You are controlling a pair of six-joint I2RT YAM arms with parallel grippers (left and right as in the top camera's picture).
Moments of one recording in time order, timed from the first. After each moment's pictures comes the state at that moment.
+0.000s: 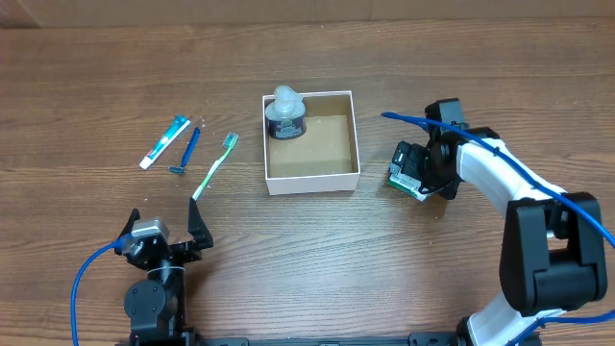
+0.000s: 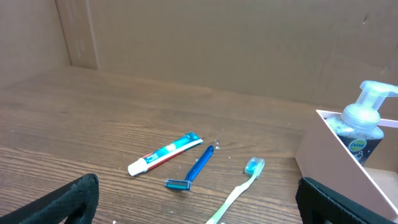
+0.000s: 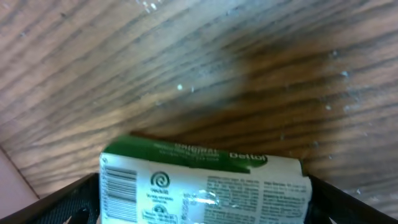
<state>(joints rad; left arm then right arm) 0.09 0.02 0.01 -0.07 -0.06 -0.12 0.12 1.82 1.09 -0.64 -0.11 0.54</state>
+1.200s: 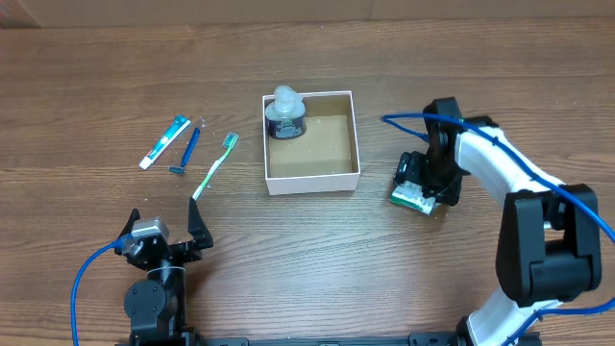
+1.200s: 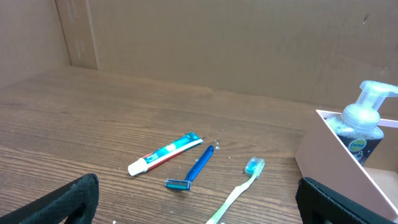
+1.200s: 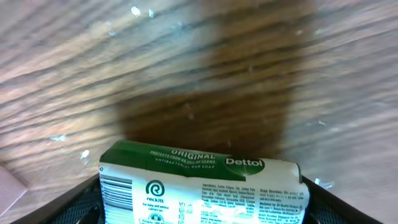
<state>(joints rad) 0.09 0.02 0.01 -0.07 -0.06 -0.12 0.12 1.87 1.23 -0.95 -0.11 0.48</state>
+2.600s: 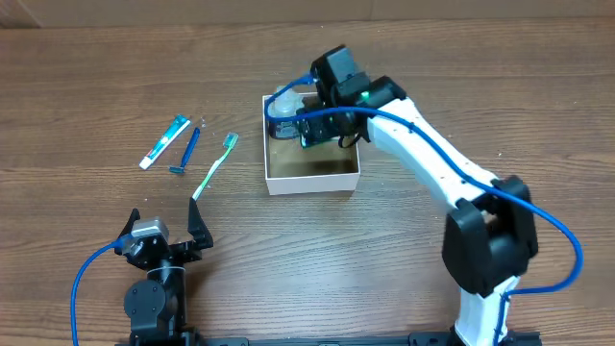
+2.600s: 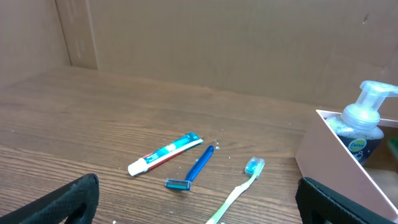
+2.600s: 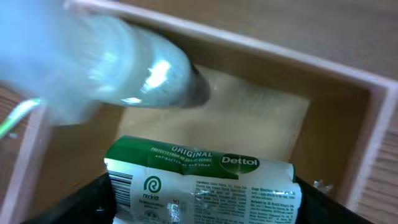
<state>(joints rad) 0.09 0.02 0.01 -0.07 -0.06 -0.12 0.52 2.00 1.71 -0.79 -0.08 0.19</state>
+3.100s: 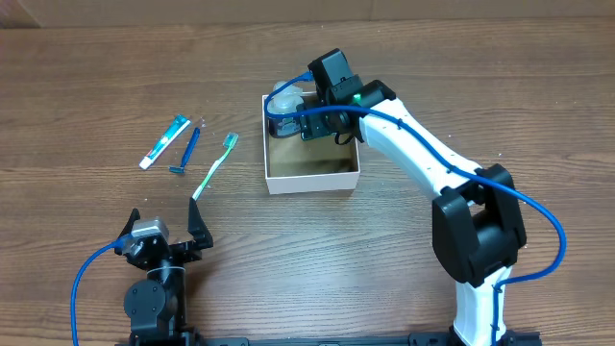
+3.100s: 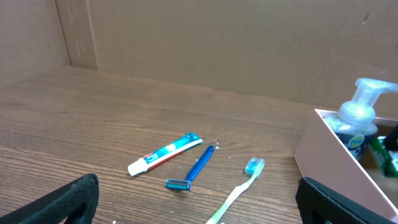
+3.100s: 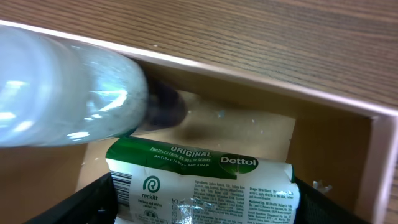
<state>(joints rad) 0.09 0.02 0.01 -0.07 -0.06 -0.12 0.52 2.10 1.70 -0.68 0.02 0.24</state>
